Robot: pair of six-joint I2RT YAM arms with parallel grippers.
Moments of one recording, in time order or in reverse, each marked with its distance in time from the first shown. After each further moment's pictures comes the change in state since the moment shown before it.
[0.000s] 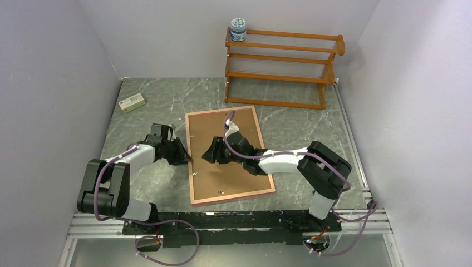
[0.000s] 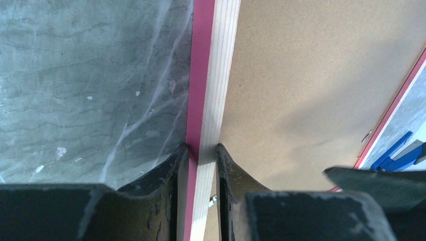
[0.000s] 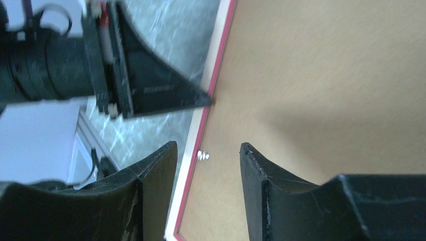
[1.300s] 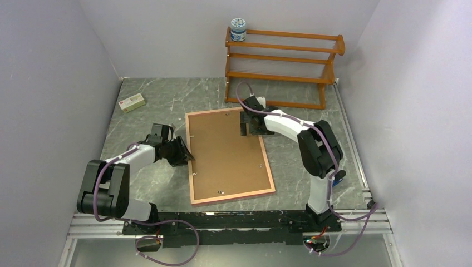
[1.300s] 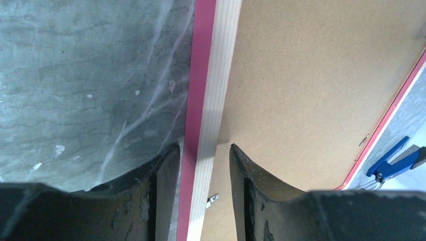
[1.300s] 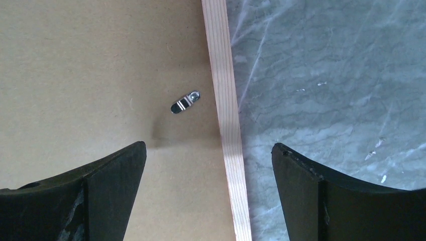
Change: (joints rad) left arm -0.005 -0.006 0.002 -0.001 -0.015 -0.023; right arm -0.398 0.186 0.521 -0.964 0.353 -0.357
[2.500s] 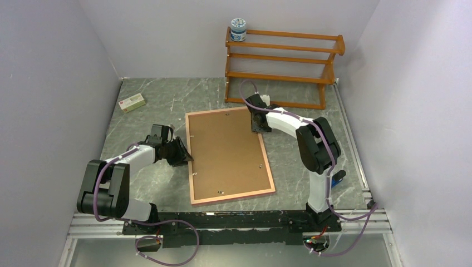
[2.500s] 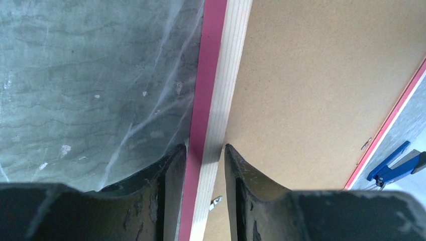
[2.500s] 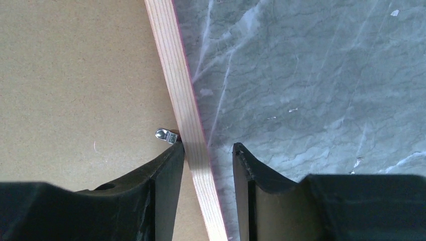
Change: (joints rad) left arm 0.000 0.002 -0.011 0.010 -0.017 -0.008; right arm -0.061 0.076 0.032 0.026 0.043 -0.023
